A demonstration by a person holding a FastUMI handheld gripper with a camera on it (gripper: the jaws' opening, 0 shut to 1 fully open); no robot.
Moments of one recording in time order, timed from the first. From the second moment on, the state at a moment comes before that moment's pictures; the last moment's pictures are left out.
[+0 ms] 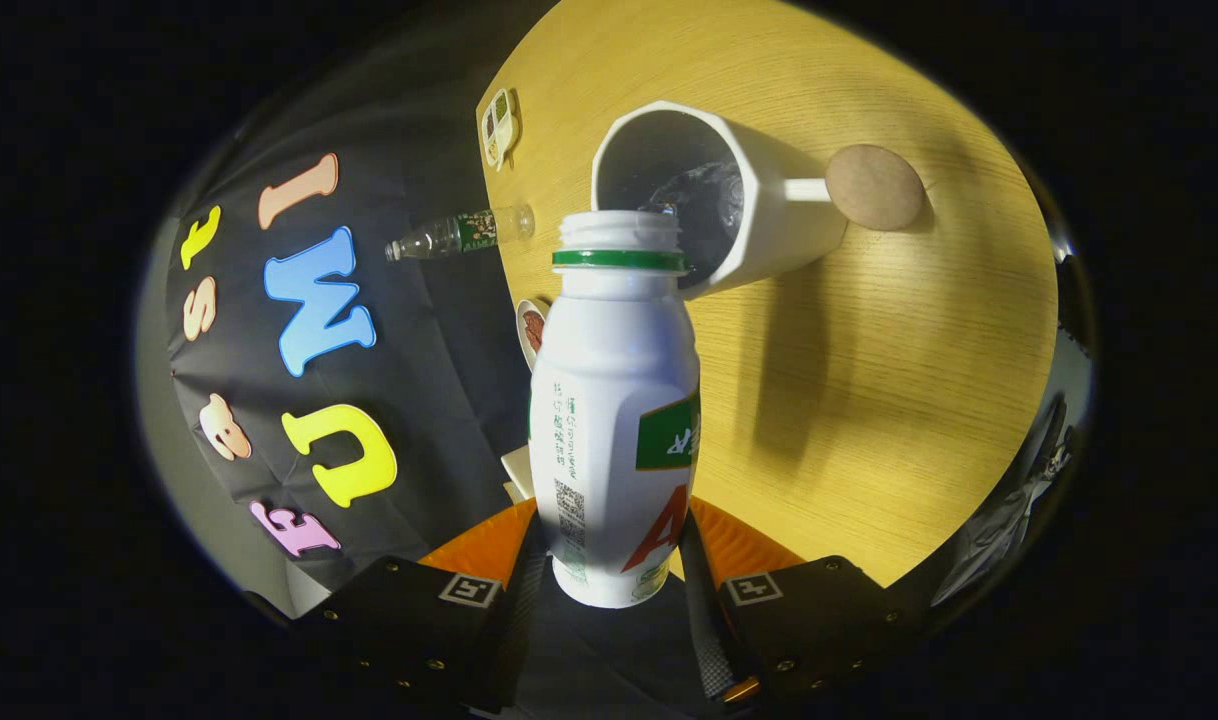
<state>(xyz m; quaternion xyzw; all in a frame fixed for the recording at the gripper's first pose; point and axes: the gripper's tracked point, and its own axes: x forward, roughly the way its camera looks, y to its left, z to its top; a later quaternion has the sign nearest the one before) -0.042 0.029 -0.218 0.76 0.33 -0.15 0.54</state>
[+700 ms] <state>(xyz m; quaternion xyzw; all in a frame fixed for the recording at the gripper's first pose) -0.043 0.028 -0.205 0.78 0.33 -0.14 0.51</state>
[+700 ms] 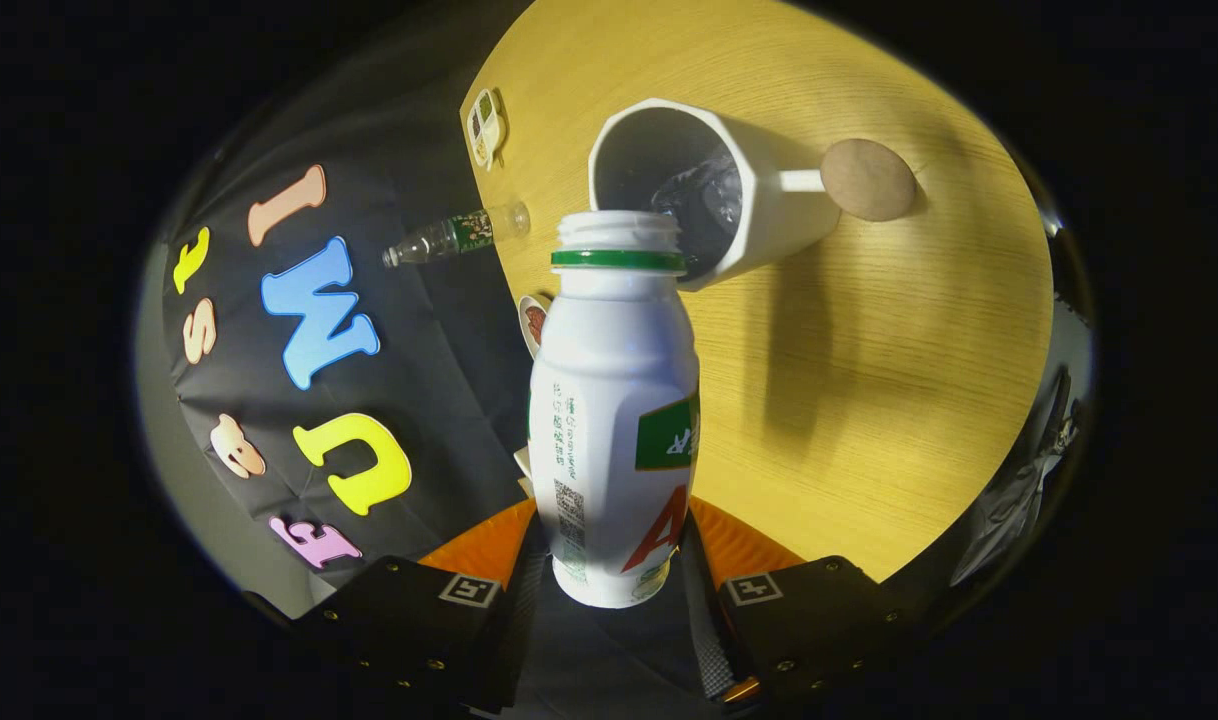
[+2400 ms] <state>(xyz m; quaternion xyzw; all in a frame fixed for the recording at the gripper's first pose) -0.050 0.025 -0.178 0.81 0.37 -0.13 0.43</state>
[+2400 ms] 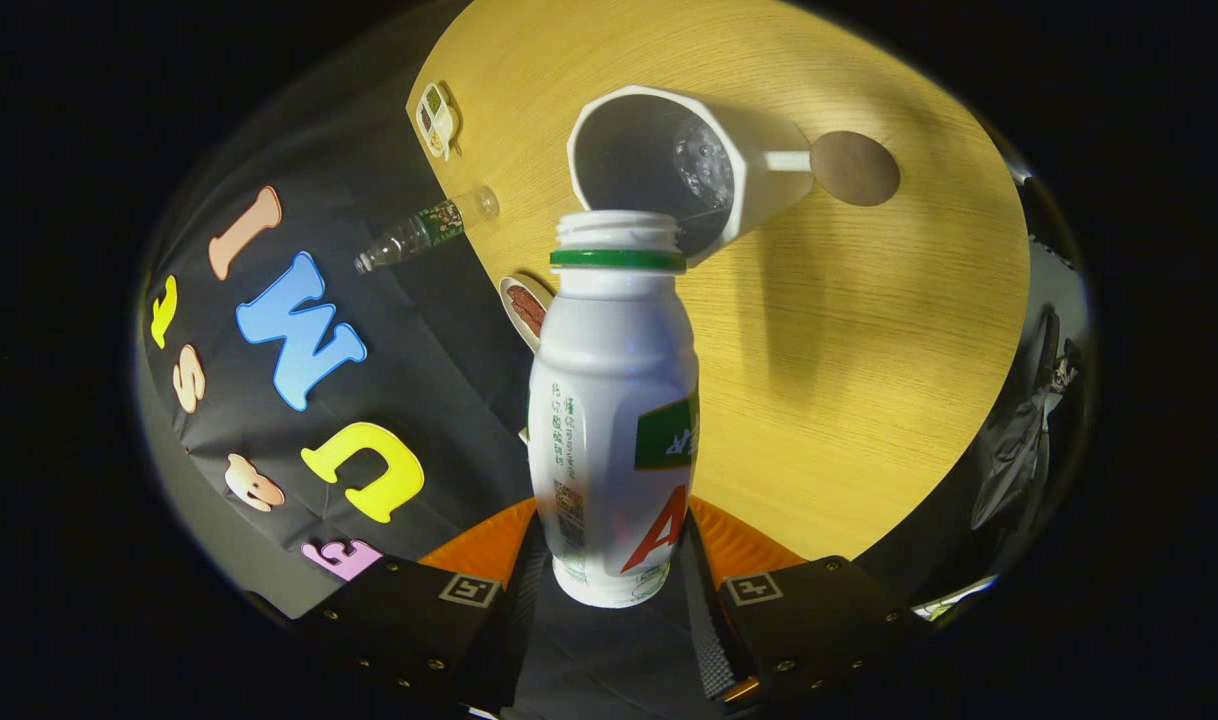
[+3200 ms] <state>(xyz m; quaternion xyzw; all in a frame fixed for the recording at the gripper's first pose) -0.061 0.028 -0.208 0.74 0.37 -0.12 0.55</state>
